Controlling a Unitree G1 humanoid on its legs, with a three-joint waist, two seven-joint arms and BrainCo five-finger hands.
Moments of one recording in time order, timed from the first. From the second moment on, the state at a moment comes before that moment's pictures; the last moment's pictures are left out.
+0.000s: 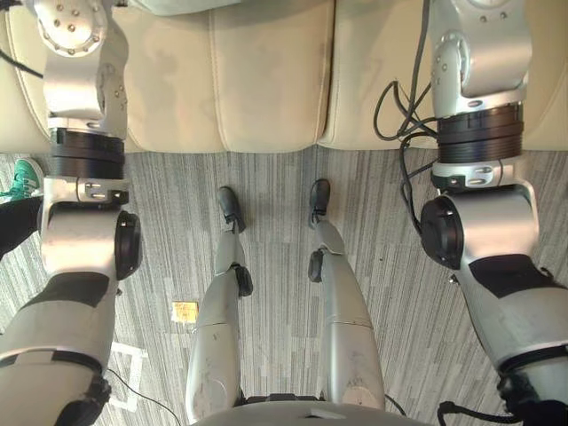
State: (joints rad) left arm -1.30 0.50 0.09 0.54 -0.26 -0.06 0.51; right arm -1.46 -0.40 0.00 0.41 0.13 0.00 -0.58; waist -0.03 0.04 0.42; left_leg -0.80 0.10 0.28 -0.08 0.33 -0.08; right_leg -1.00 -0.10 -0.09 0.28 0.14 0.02
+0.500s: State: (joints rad) left arm -1.30 0.52 0.26 0.70 -0.39 0.01 0.46; right arm -1.55 -0.41 0.03 0.67 0.46 -0.03 -0.54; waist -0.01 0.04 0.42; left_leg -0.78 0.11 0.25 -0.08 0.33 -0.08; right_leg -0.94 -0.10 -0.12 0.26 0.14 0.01
